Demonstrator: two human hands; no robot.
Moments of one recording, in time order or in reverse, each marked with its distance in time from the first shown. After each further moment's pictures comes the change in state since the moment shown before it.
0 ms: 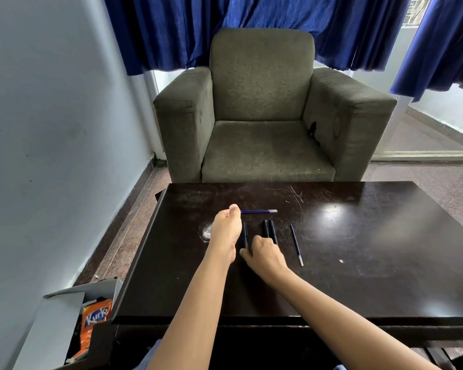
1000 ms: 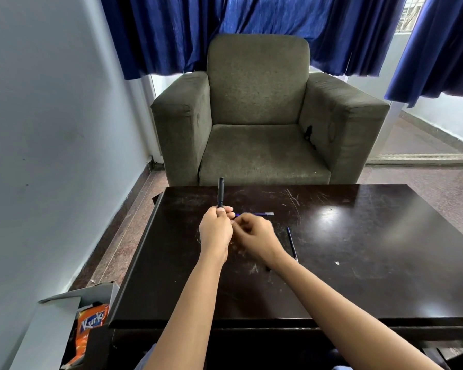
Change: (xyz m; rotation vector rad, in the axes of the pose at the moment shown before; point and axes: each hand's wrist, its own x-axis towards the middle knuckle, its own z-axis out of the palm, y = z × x) left_hand 0.009 -0.001 -0.007 0.023 0.167 0.184; right_hand -0.011 -0.026 -0.046 0.696 0.078 -0.303
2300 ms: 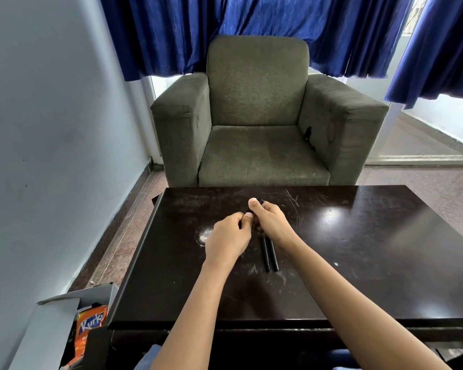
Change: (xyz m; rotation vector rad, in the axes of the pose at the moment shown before) left_hand -0.015 -0.005 0.001 0.707 -0.213 0.368; right_hand 0.032 0.005 -0.026 0.217 0.092 0.287
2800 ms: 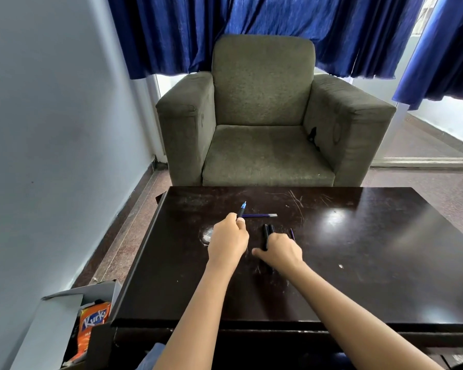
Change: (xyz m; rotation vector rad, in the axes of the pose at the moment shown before) left_hand 0.004 -0.008 0.005 -0.113 0.046 -0.136; right_hand -0.010 0.050 -0.002 -1.056 -0.016 0.074
